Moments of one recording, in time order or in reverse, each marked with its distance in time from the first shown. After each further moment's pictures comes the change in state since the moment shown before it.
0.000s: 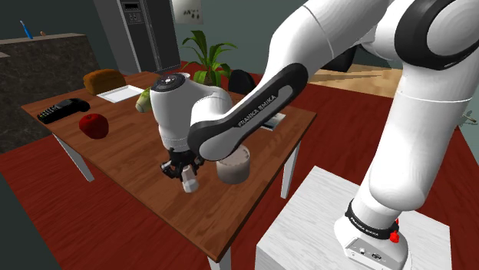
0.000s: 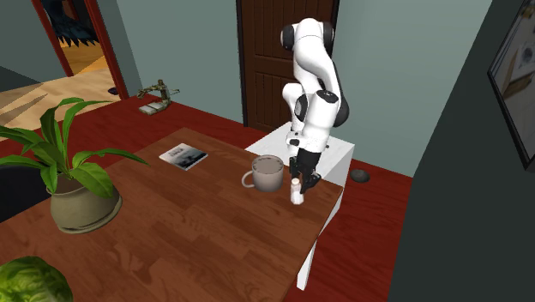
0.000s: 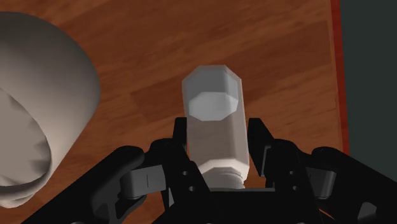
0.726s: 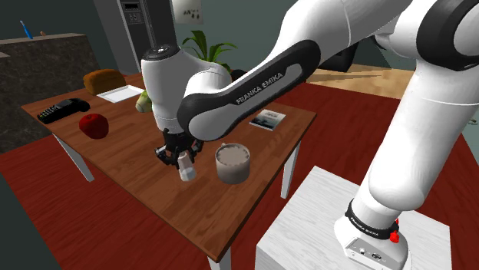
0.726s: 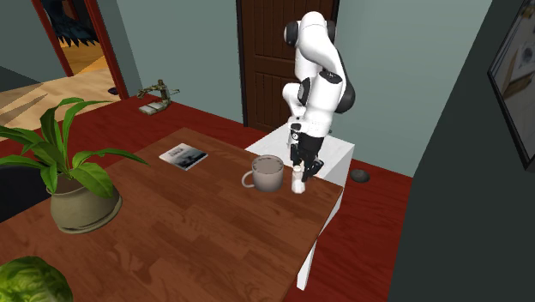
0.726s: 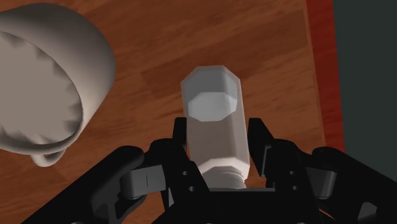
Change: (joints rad) arm -0.009 -0.079 0.011 0.067 0.088 -0.119 -0.075
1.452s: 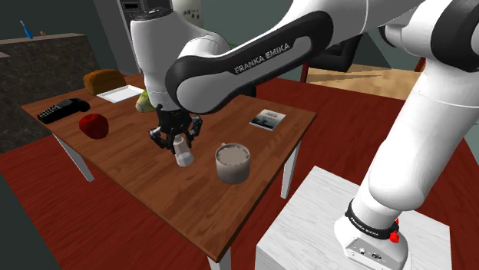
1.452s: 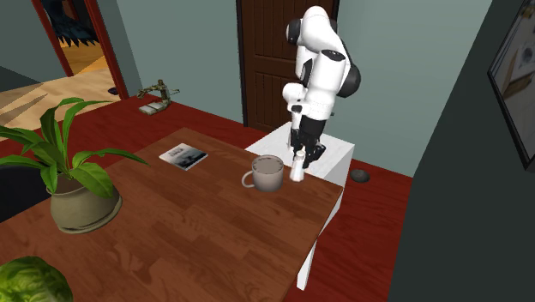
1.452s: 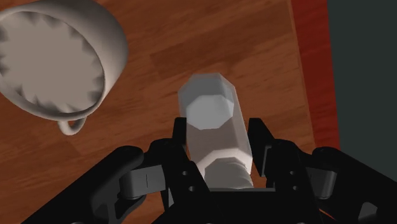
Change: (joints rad) arm -0.005 -0.052 -0.002 0.100 0.056 -0.135 -0.059
